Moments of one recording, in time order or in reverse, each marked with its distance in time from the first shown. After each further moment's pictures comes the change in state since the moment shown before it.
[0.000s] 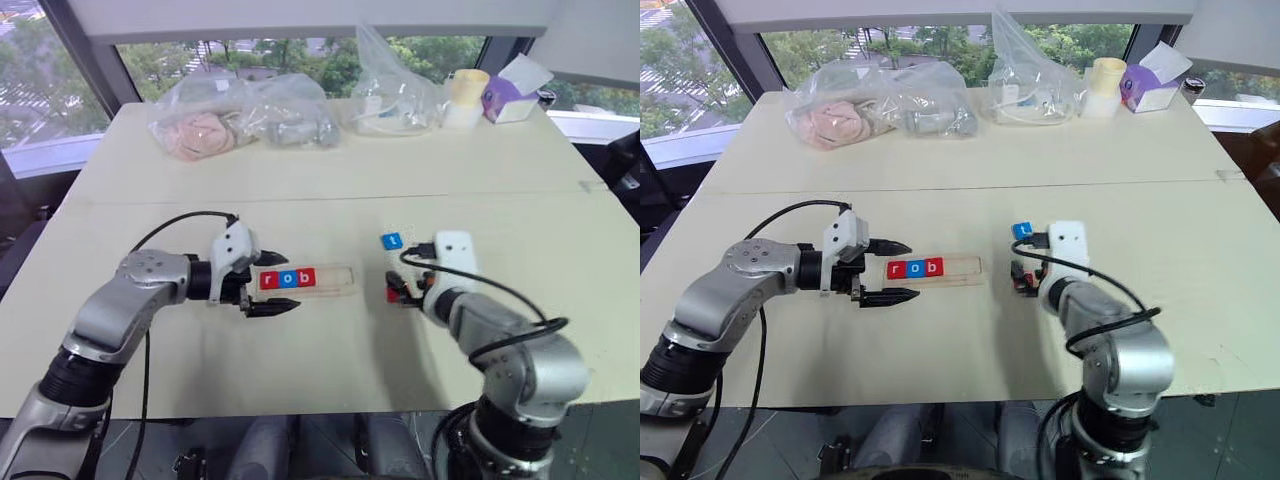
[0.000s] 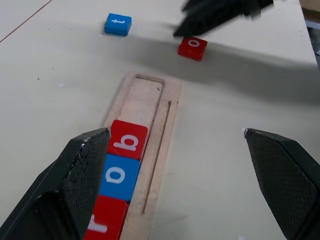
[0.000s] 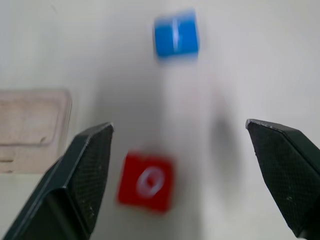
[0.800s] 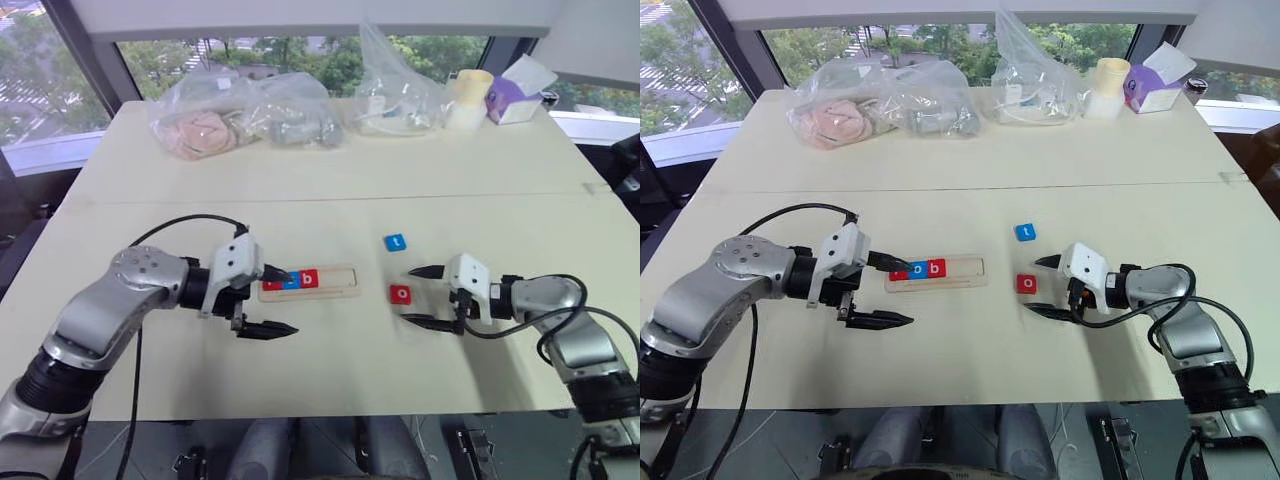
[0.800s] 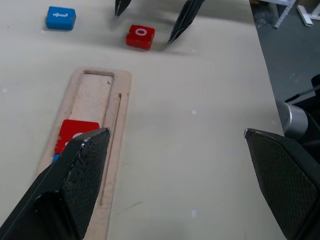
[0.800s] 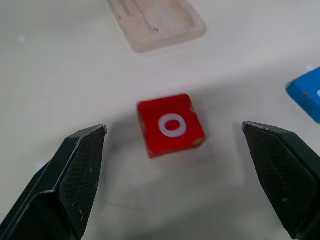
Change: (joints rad) left arm -0.003 0.071 -0.034 -0.148 -0.025 0.075 -0.073; right arm 0.037 -0.484 0.248 0.909 -0.018 -1.442 0.941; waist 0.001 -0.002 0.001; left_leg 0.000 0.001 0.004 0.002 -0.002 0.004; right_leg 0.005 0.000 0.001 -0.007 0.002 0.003
